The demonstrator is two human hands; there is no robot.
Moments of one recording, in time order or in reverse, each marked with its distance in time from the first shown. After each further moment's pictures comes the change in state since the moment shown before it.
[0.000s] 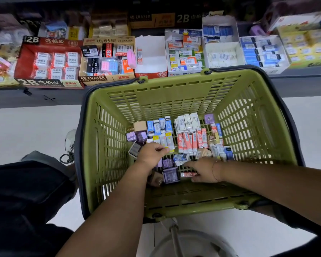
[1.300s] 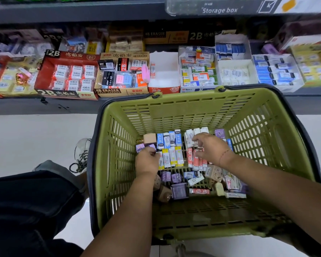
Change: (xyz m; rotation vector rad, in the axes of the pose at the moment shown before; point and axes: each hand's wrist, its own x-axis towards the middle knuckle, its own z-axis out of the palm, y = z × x) left_hand 0.015 -0.009 -0.018 -0.113 0.447 -0.130; right_hand 0.020 0.012 -0.078 0.208 0.638 0.124
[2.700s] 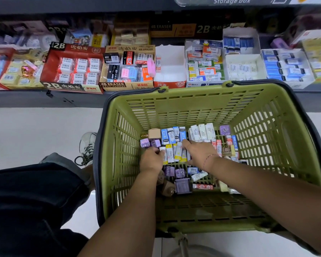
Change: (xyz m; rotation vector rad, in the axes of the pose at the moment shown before) left_hand -0.004 -0.002 -0.003 0.165 -0.120 -0.047; right_hand 0.005 -0.037 0.036 -0.406 -0.156 -0.130
